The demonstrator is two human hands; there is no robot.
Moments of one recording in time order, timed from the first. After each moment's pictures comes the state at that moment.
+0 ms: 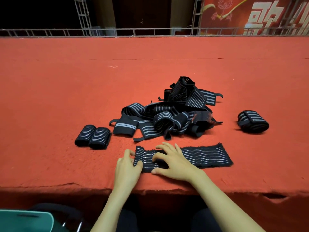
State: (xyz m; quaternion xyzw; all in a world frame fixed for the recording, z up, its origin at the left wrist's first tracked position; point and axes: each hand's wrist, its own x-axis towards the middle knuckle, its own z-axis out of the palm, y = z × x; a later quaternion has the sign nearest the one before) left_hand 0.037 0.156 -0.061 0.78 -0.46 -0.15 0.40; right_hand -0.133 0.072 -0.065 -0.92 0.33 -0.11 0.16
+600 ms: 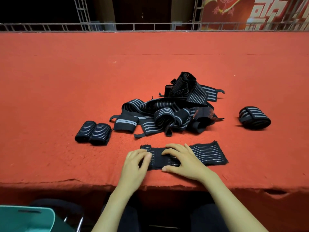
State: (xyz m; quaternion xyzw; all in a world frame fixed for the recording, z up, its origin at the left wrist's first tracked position) left_hand 0.030 0.163 -0.073 0.68 -0.59 -0.12 0.42; right_hand -0.163 0.074 -0.070 -0.90 0.37 -0.15 0.20
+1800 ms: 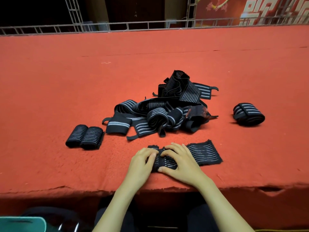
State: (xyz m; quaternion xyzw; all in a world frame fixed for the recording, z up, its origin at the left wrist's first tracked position) left_hand 0.000 0.140 -0.057 0.65 -0.62 -0.20 0.39; right_hand -0.171 0.076 -0.090 -0.87 0.40 -0.23 0.15
